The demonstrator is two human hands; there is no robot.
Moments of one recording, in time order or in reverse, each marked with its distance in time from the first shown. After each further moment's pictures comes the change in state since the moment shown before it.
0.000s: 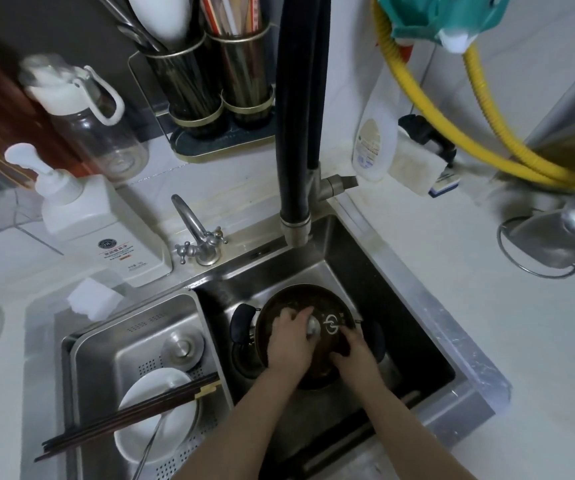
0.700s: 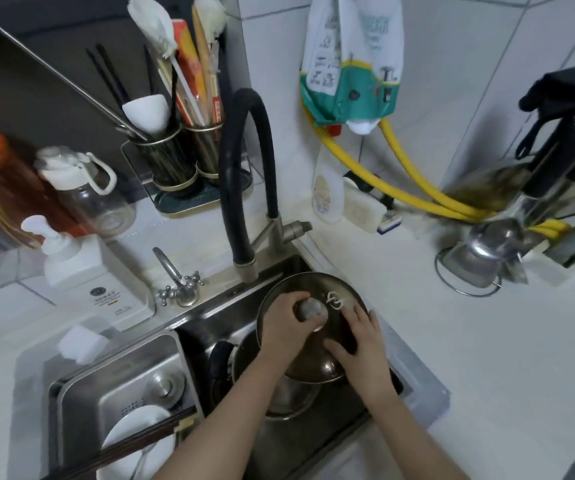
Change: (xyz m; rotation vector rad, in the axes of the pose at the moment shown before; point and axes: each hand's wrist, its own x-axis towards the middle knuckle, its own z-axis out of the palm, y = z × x) left_hand -0.010 0.097 -0.063 -0.354 0.171 0.221; right_hand -0.031 -0.024 -0.091 -0.080 0.315 -0.334
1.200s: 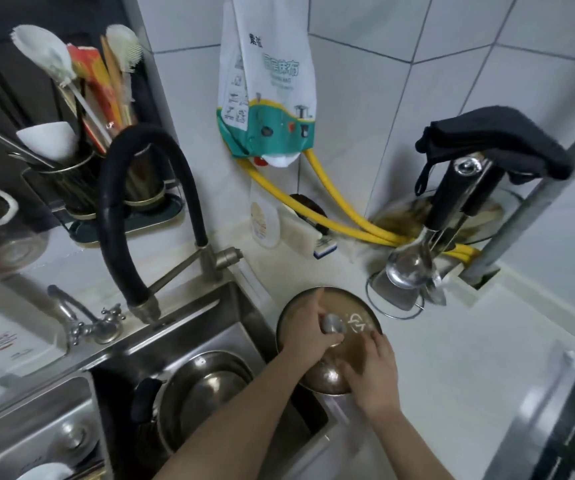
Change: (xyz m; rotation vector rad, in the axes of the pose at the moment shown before) left_hand 0.042 0.091 0.131 -0.104 -0.251 0.059; right_hand 0.019 0.079 -0.107 -0.252 0.165 0.198
